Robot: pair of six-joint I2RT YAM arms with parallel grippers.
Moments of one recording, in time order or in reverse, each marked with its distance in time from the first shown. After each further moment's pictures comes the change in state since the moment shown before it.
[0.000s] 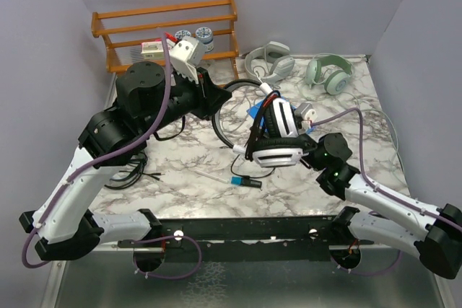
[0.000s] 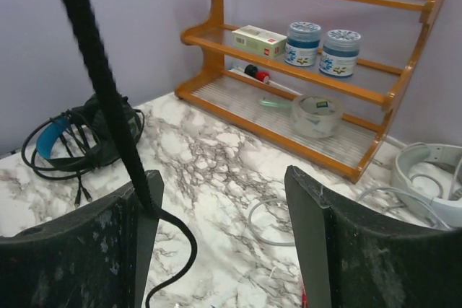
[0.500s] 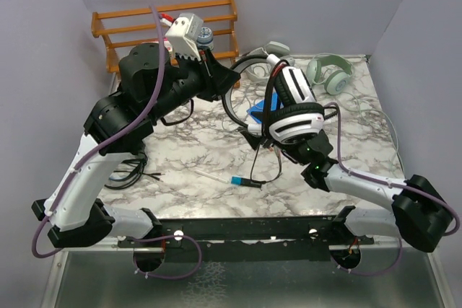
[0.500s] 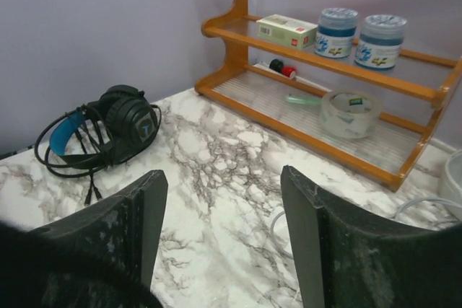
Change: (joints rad) left arm 0.000 0.121 0.203 -0.024 -0.063 -0.175; right arm 0.000 0.245 -0.022 0.280 -0.076 0.045
